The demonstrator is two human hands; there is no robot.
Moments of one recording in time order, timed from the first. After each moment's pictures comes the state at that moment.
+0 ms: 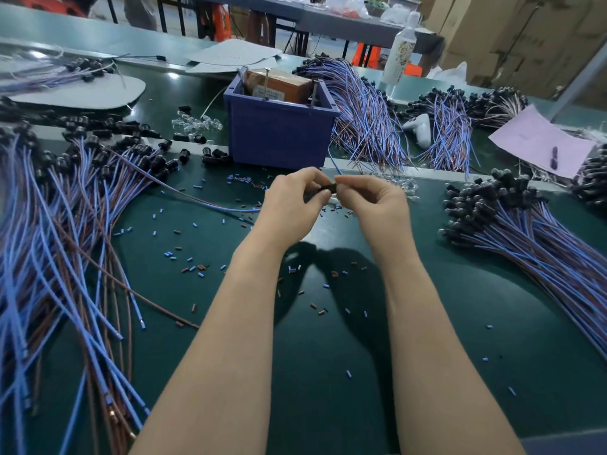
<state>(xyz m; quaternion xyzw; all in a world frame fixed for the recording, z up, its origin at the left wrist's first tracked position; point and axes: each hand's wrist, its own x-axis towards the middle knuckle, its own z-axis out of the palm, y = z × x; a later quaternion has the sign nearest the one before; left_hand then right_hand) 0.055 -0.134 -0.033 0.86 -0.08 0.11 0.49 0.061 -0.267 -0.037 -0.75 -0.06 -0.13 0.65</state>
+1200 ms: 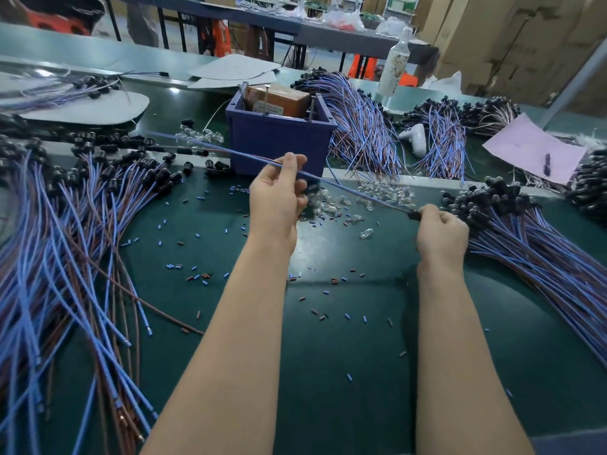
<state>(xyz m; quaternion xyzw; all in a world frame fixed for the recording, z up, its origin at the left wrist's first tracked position) 0.060 -0.140 -0.018 0.44 0.08 0.11 0.89 0.059 -0.322 -0.036 -0.74 0.26 -0.24 0.57</state>
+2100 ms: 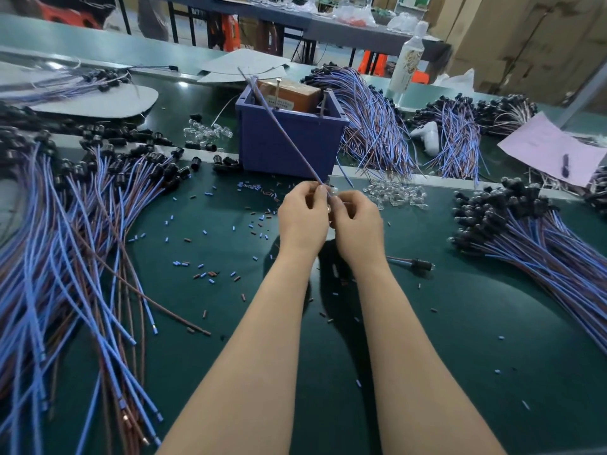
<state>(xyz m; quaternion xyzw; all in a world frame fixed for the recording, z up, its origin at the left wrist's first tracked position) 0.068 -0.157 -0.052 0.73 0.06 0.19 0.66 0.062 -0.231 -0.050 -0.83 0.00 -0.15 0.54</state>
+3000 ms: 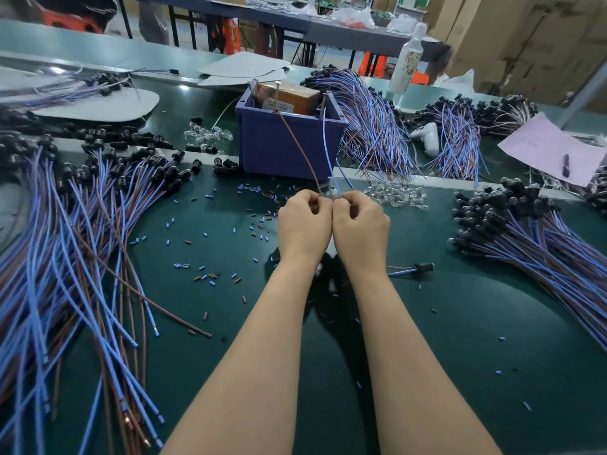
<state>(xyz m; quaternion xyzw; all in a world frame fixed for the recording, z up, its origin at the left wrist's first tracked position) 0.062 -0.157 -0.055 0.78 0.08 0.18 0.59 0.055 -0.226 -0.047 -0.85 0.04 -0.24 0.47</state>
